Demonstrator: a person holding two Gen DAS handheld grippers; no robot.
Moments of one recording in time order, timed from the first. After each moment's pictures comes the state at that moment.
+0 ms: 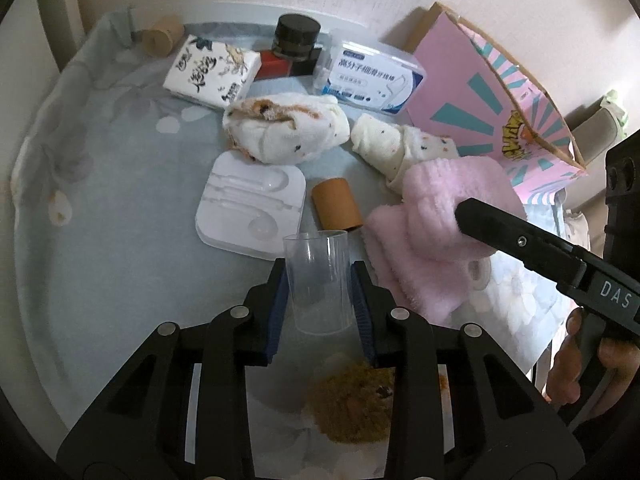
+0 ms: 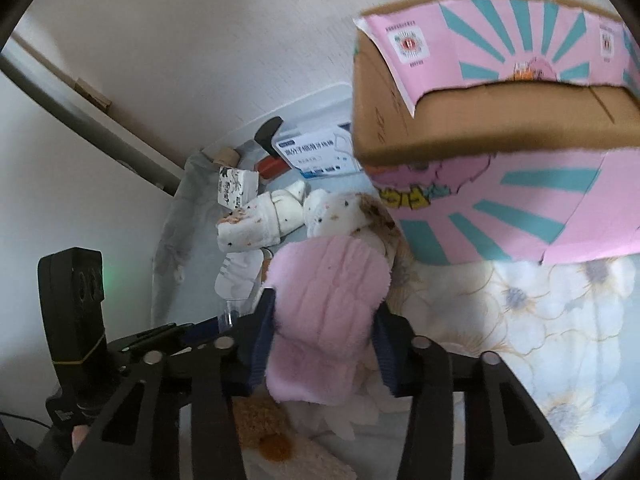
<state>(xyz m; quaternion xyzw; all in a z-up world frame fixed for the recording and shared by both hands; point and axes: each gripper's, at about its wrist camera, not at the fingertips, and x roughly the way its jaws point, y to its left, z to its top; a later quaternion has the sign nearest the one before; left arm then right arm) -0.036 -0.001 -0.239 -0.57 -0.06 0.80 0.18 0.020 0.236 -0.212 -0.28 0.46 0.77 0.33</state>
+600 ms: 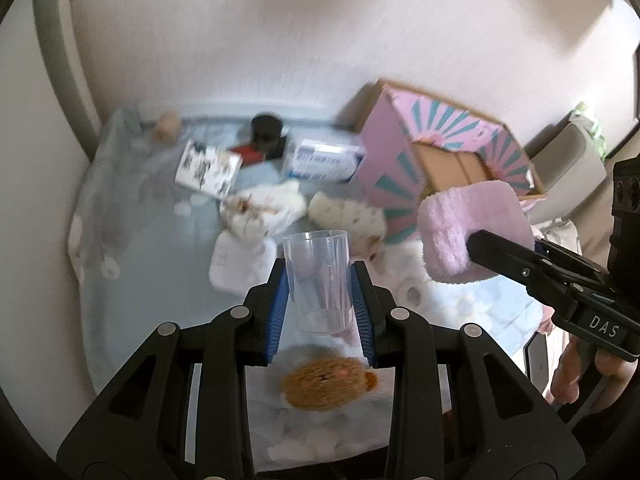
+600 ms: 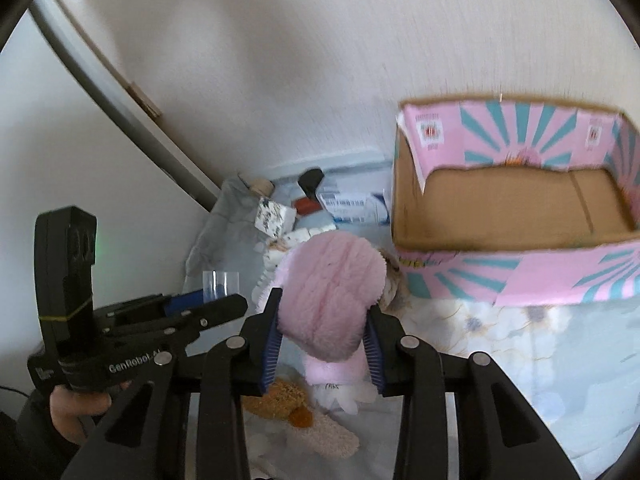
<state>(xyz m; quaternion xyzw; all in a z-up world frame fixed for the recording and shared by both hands) -0.044 -0.010 -0.142 -0.51 -0.05 0.84 0.20 0.024 0.218 -0.132 -0.27 0.39 0.81 0.34</state>
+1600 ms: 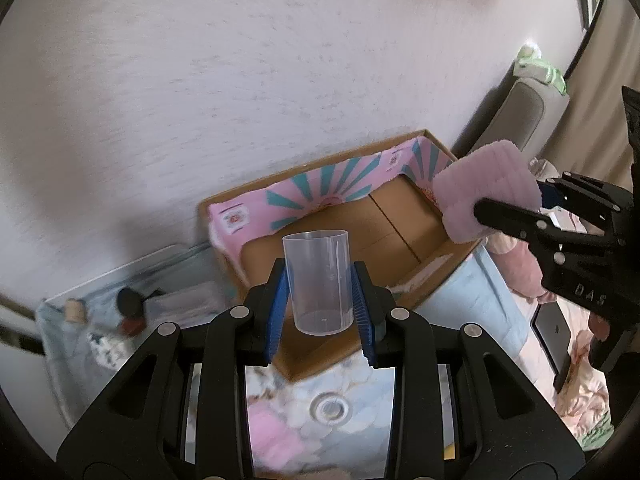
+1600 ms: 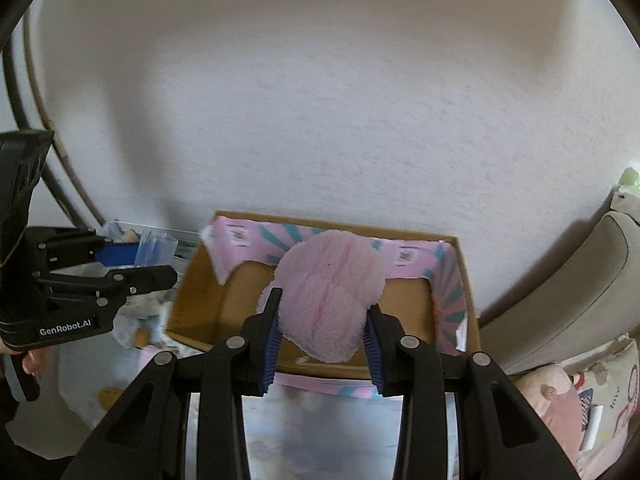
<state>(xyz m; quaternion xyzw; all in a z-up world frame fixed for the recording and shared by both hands) -0.129 0.180 -0.096 -0.48 0.09 0.82 0.31 0.148 0.301 -0.061 -0.34 0.25 0.75 0.51</state>
